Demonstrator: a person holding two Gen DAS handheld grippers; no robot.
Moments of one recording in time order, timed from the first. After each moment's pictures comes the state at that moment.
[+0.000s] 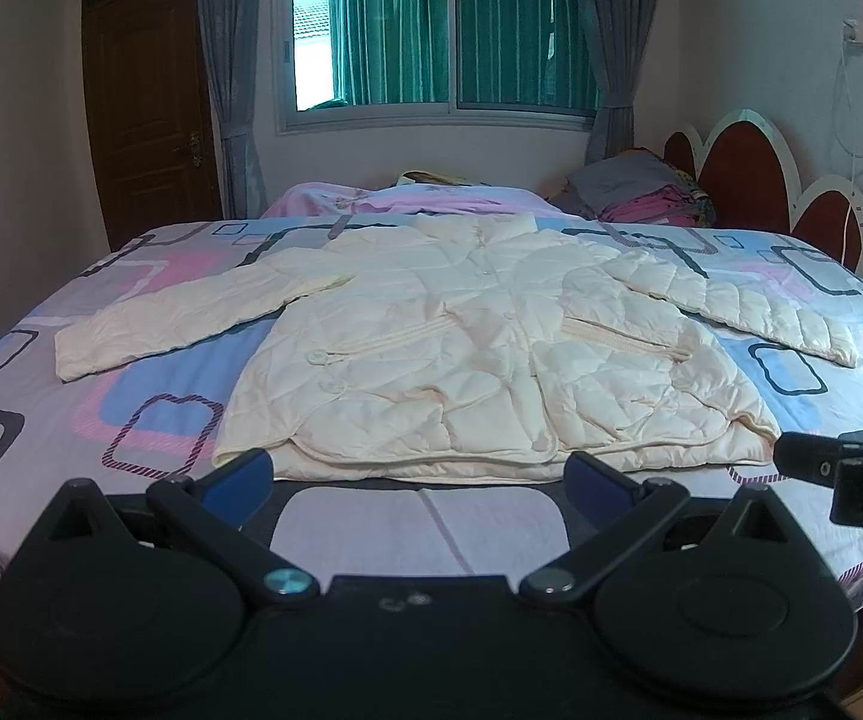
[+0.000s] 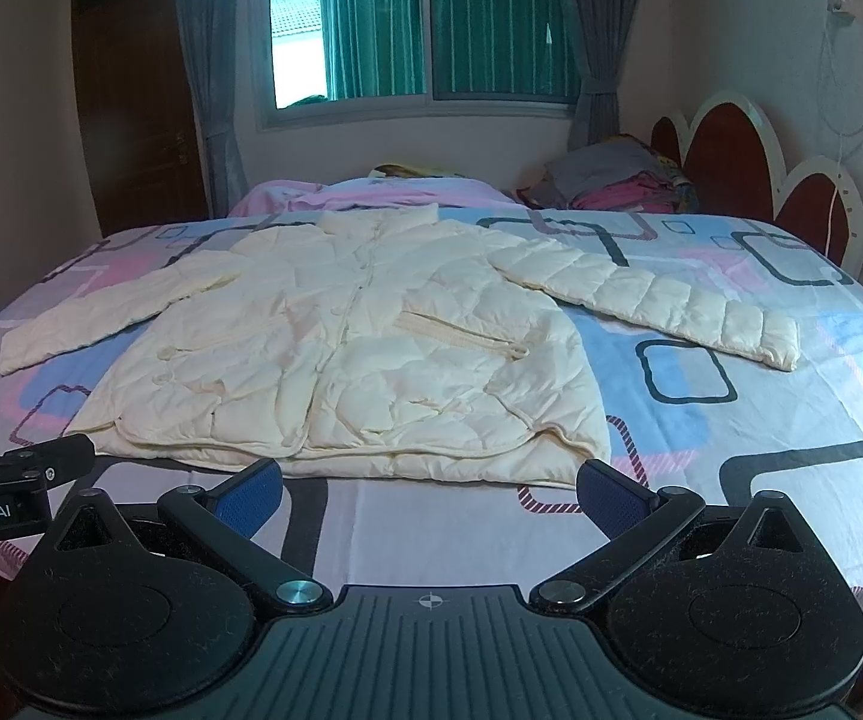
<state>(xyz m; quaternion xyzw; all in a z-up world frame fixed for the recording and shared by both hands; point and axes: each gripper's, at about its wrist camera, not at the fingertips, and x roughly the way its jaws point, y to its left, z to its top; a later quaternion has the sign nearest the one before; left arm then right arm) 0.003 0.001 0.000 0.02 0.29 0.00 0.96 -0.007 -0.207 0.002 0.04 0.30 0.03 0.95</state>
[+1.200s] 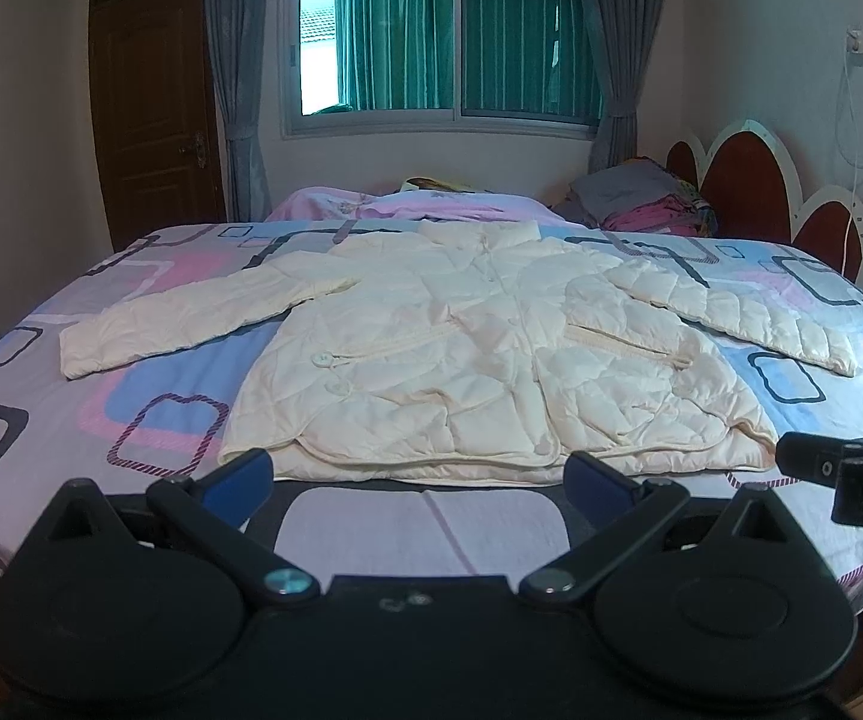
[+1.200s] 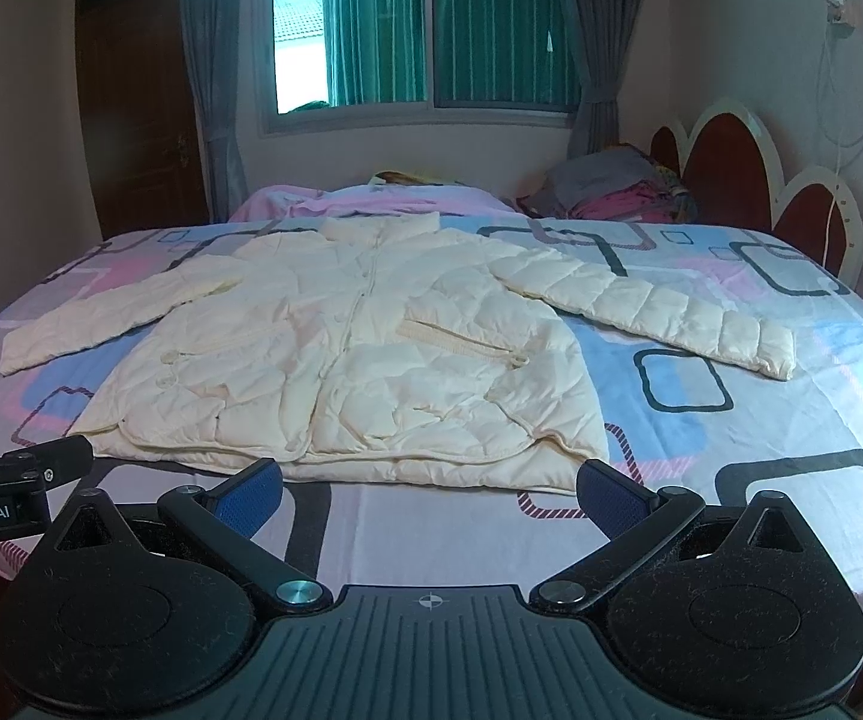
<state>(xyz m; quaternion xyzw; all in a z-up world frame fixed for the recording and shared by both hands) -0.006 0.009 0.006 0.02 0.28 0.00 0.96 -0.011 -0.205 0.009 0.03 0.30 0.03 0.95</state>
